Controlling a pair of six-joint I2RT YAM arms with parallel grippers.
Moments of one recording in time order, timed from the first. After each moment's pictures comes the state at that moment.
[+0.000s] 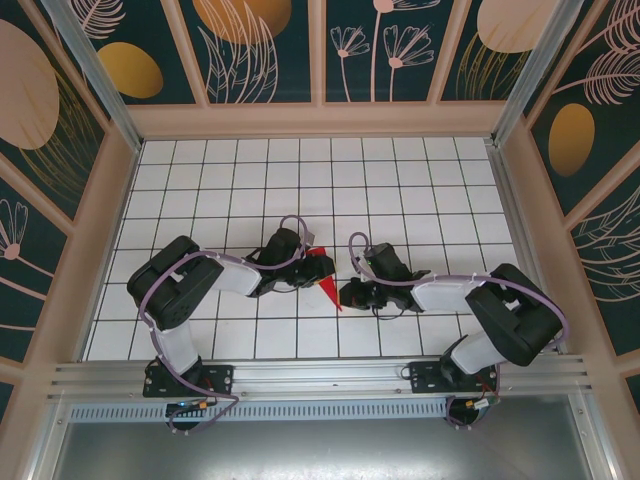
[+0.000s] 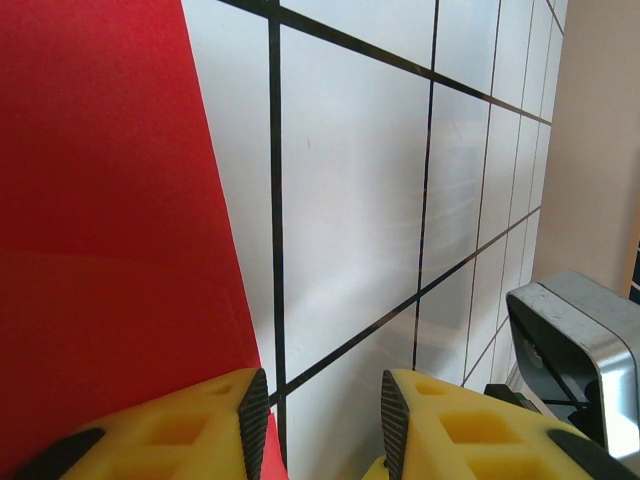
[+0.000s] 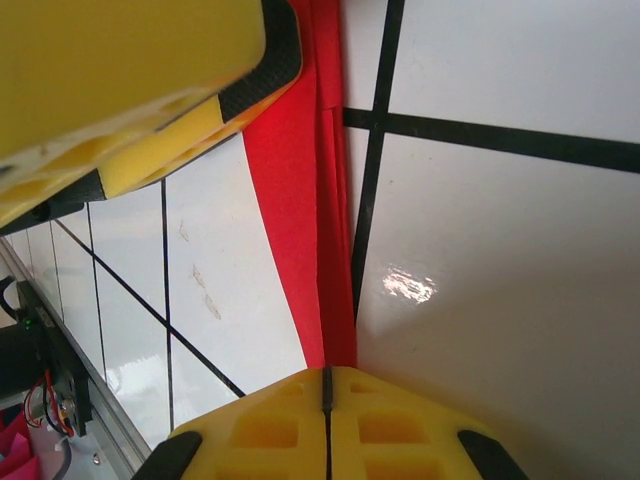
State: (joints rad) left arm -0.72 1.82 0.68 0.47 0.47 -1.09; right arm 0.71 1.47 0.46 0.10 -0.51 0.76
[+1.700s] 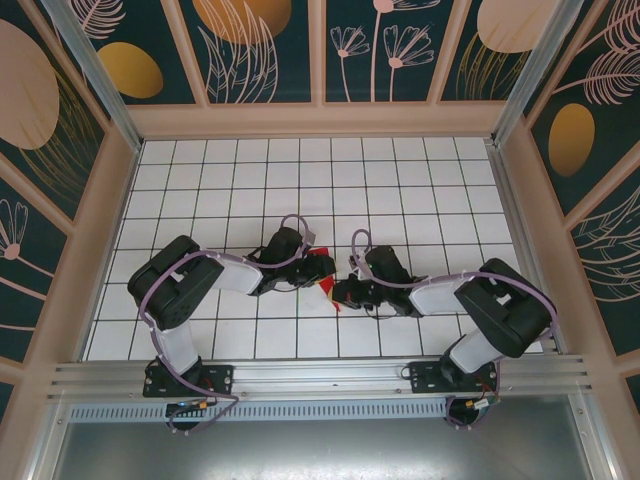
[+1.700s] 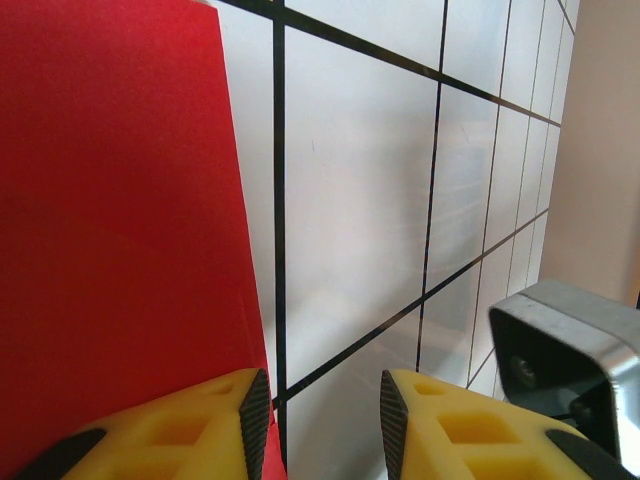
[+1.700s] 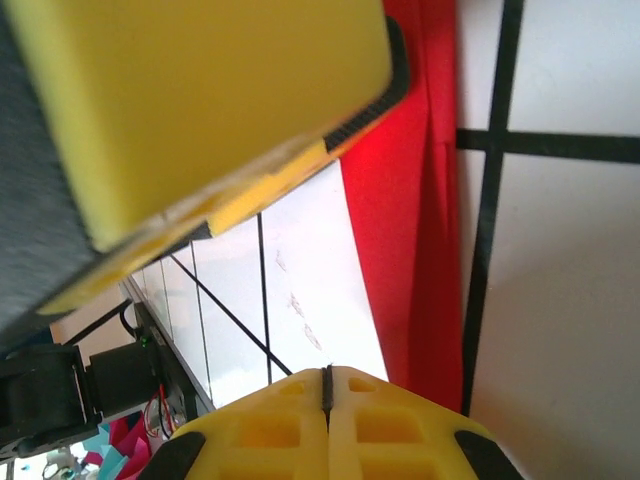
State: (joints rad) left arm -0.72 1.83 0.70 0.43 0.46 -1.09; right arm 0.73 1.53 0.39 0.41 -0.58 1.00
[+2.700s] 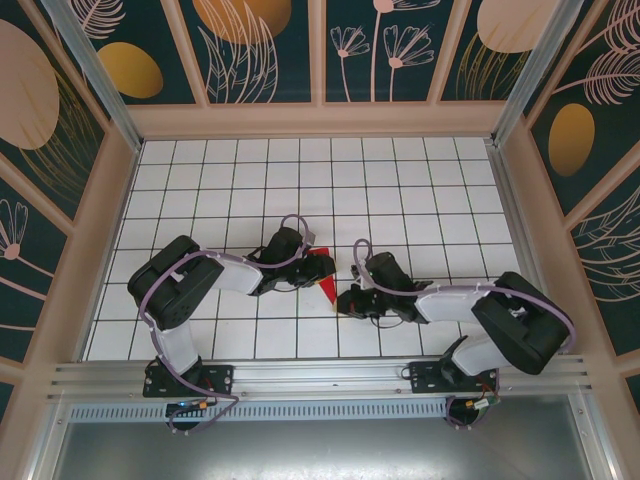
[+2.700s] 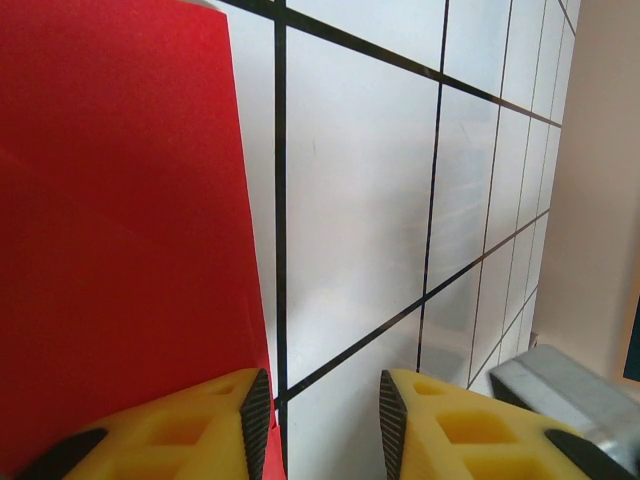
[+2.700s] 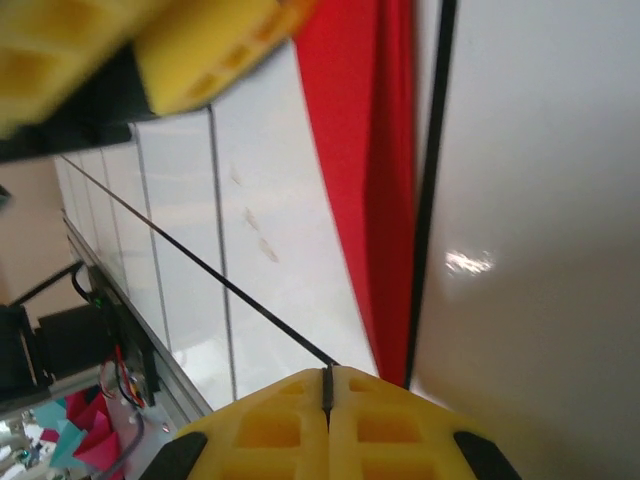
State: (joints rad) left arm -0.72 1.83 0.70 0.43 0.46 -1.09; right arm 0.77 1.40 0.38 0.22 -0.53 0.95
